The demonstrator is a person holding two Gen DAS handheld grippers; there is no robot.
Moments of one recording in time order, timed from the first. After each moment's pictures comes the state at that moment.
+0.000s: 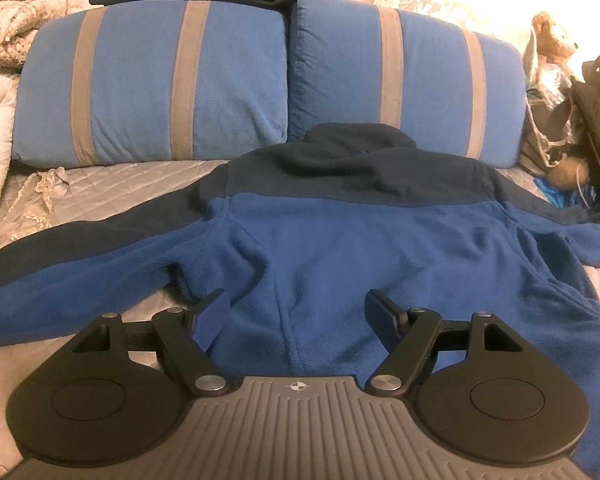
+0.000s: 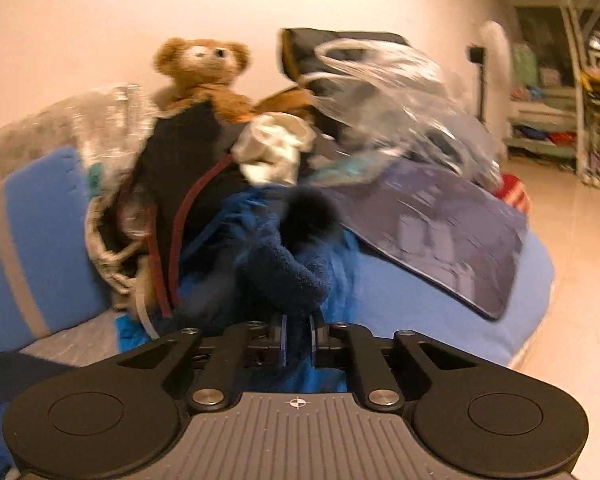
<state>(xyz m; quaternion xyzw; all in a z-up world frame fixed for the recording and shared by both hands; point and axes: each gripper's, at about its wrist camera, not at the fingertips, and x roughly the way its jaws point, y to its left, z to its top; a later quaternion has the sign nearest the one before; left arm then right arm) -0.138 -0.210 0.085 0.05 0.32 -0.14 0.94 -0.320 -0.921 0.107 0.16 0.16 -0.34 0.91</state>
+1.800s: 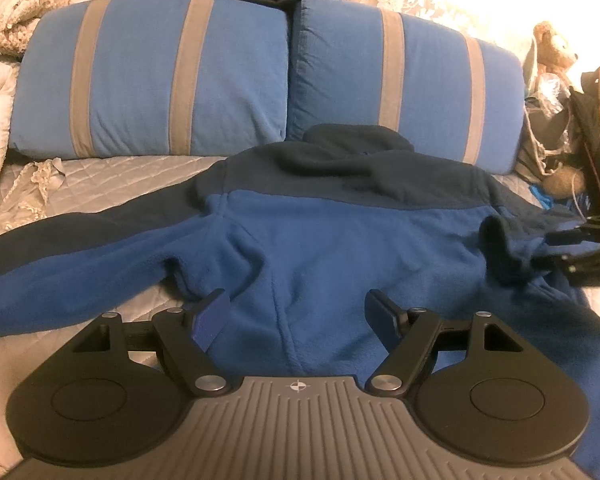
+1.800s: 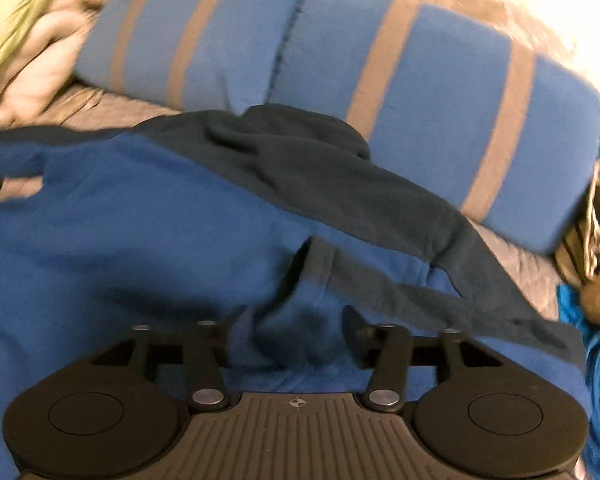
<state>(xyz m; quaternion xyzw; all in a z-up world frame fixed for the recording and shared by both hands) -0.138 -0.204 0.085 0.03 0.32 -0.15 0.93 -0.158 -0.540 0.058 -0.13 0.33 0.11 0.93</state>
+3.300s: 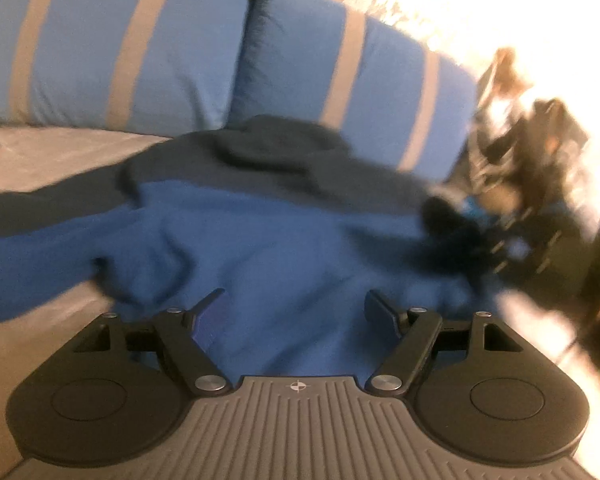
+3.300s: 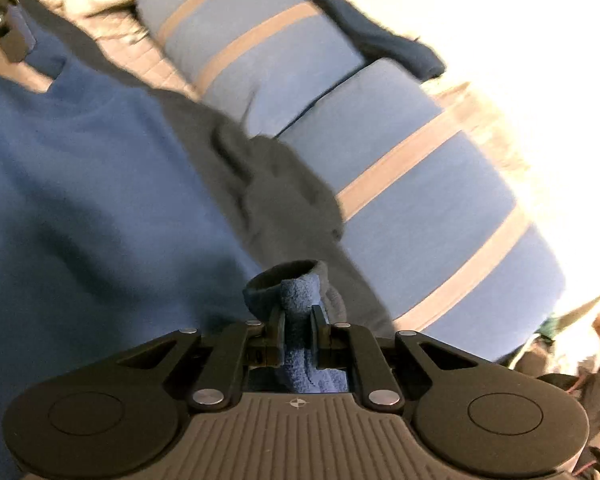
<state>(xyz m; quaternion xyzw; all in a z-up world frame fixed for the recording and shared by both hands) -0.110 -0.195 0.107 -0.08 0.37 -0.27 0.89 -0.182 -0.514 0.066 -0.37 0.21 0.08 0.90</state>
